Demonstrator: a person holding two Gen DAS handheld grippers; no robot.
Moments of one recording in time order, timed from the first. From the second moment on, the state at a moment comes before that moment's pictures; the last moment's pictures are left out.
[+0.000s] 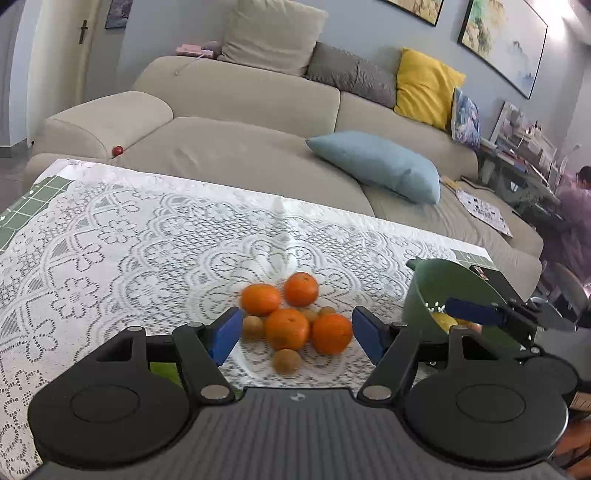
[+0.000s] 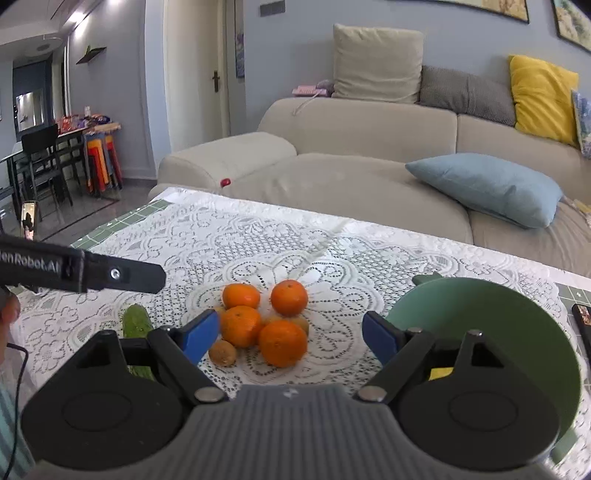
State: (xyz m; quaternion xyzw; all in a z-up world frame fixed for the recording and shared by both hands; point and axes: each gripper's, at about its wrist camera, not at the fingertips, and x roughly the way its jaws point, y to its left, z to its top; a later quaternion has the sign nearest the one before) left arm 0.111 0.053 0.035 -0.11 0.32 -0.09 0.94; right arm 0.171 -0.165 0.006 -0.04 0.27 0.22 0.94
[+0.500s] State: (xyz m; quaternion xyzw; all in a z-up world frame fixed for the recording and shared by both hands) left arm 0.127 0.050 -0.013 -0.07 0.33 -0.13 0.93; right arm 0.182 -0.134 -0.046 -0.07 0.28 0.21 0.93
